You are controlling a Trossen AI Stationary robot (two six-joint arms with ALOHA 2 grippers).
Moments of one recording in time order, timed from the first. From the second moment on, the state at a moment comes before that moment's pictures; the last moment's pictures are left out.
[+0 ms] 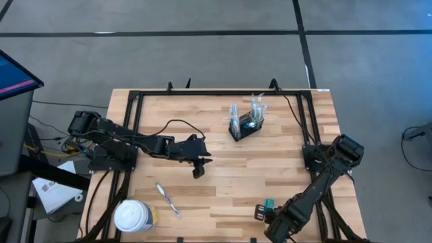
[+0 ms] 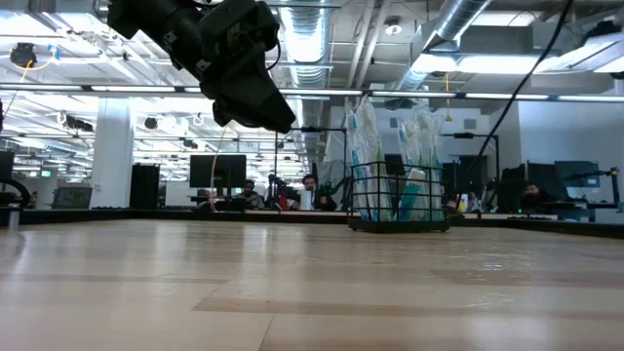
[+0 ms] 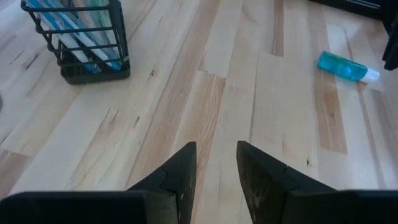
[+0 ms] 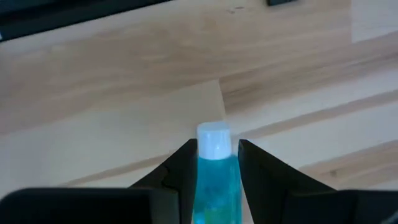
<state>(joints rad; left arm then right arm) -0.16 1.49 0.82 0.02 -0.24 -0.36 0.88 1.85 1.26 -0.79 0.05 -0.47</state>
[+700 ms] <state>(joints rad) -0.16 1.49 0.82 0.03 -0.26 -0.36 0.87 1.85 1.23 -0.71 0.02 -0.44</state>
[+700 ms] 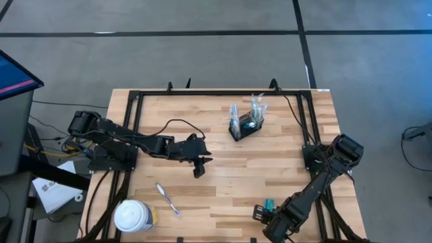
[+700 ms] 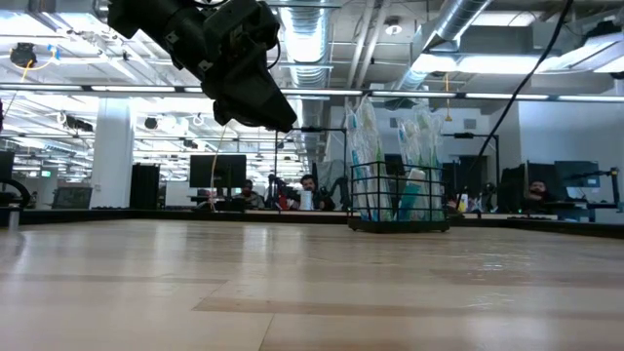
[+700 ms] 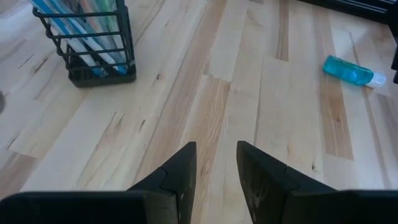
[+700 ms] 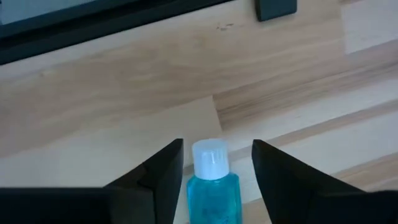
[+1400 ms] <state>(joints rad) -0.16 1.49 0.82 0.03 -0.26 -0.36 0.85 1.92 1.21 -0.69 0.00 -0.45</state>
